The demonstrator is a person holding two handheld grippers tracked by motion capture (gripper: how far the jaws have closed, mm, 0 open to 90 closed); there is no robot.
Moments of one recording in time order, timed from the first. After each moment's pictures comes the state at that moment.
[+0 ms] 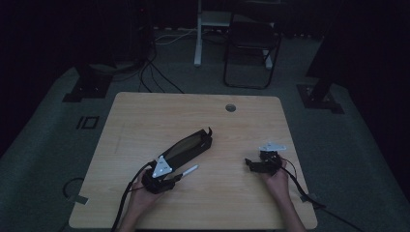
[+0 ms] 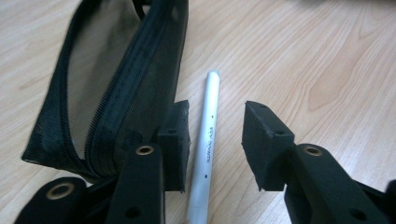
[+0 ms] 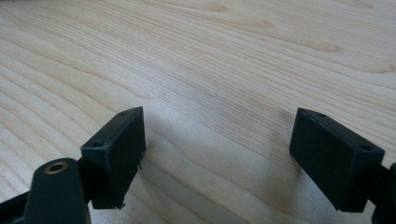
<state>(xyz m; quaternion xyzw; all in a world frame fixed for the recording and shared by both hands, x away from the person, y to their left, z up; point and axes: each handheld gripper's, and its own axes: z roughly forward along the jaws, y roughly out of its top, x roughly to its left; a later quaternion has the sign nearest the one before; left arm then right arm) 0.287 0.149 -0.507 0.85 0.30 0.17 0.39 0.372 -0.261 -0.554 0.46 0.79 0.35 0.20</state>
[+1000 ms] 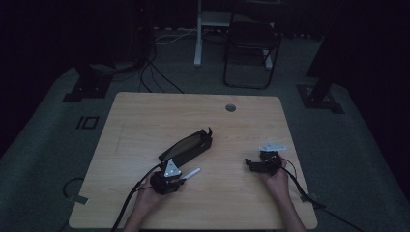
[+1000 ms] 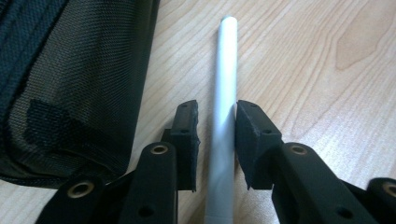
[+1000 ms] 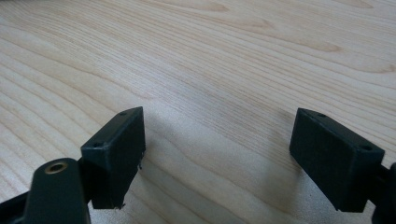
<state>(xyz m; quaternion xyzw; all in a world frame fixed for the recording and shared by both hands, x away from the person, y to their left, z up) 0.300 0.133 -0.538 0.88 0.30 0.13 0.33 0.372 -0.261 -0.554 0.46 0.79 0.35 0.20</state>
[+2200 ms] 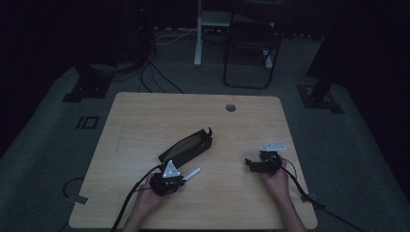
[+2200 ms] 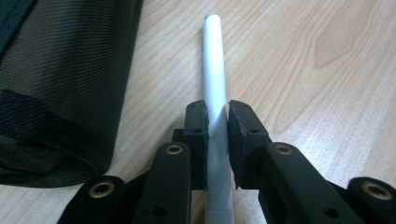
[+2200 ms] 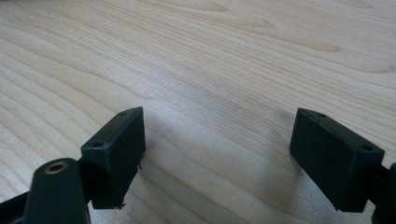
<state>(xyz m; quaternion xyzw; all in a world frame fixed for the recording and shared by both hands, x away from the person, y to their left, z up) 0.296 0.134 -0.539 0.88 0.30 0.11 0.34 0.372 -0.261 -0.554 0.46 0.79 0.35 0.20</state>
